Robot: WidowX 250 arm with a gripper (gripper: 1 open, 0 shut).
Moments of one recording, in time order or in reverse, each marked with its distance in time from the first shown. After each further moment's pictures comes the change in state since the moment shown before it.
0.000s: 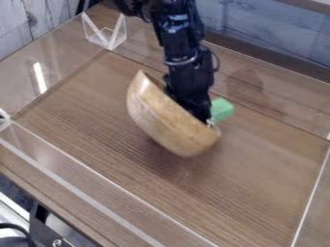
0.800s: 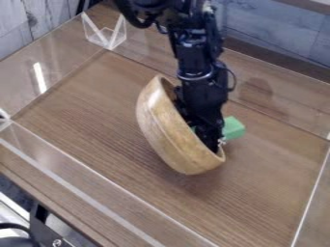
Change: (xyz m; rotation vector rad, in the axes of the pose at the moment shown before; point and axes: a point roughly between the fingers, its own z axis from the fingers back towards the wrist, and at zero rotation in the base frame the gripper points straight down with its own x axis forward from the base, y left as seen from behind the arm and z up) arm -0.007 -0.026 -0.014 0.011 0.066 -0.072
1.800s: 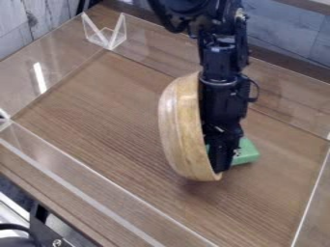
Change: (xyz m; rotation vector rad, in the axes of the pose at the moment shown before) arm 0.016 -0.015 -0.009 -0.059 0.090 -0.020
